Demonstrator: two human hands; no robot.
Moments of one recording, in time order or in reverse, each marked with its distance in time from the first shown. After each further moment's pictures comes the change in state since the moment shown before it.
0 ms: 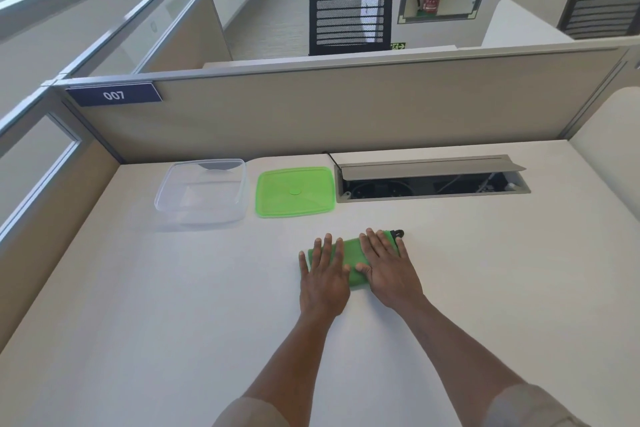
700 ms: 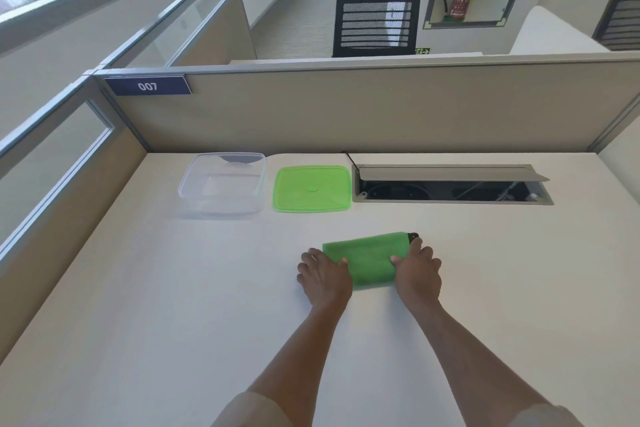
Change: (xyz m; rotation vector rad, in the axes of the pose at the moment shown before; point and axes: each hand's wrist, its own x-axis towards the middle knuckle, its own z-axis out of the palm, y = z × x) left_hand -0.001 0.006 -0.025 -0.228 -0.022 -0.604; right_hand 0.006 -0.004 -0.010 0.261 -0.001 0.600
